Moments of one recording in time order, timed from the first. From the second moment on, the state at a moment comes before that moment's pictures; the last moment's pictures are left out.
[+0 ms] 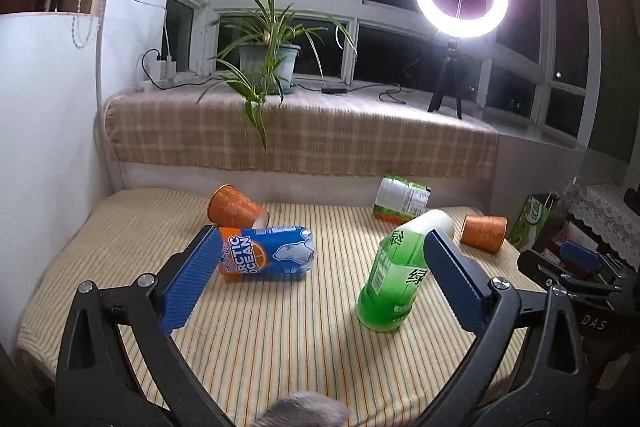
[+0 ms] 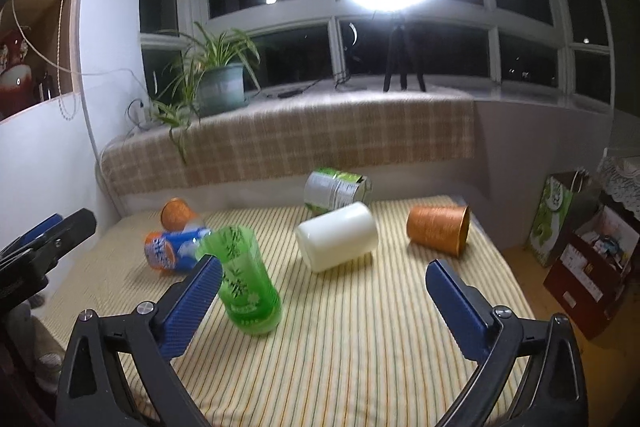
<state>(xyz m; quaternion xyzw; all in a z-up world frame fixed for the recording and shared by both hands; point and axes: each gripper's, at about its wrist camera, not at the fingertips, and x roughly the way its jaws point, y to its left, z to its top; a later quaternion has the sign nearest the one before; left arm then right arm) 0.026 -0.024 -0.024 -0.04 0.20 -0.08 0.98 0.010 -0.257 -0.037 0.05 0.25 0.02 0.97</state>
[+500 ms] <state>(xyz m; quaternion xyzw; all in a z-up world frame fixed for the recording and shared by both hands) 0.018 -0.021 -0.018 -0.04 0.18 -0.06 0.98 0.010 -0.263 -0.035 0.08 0.23 0.00 0.97</state>
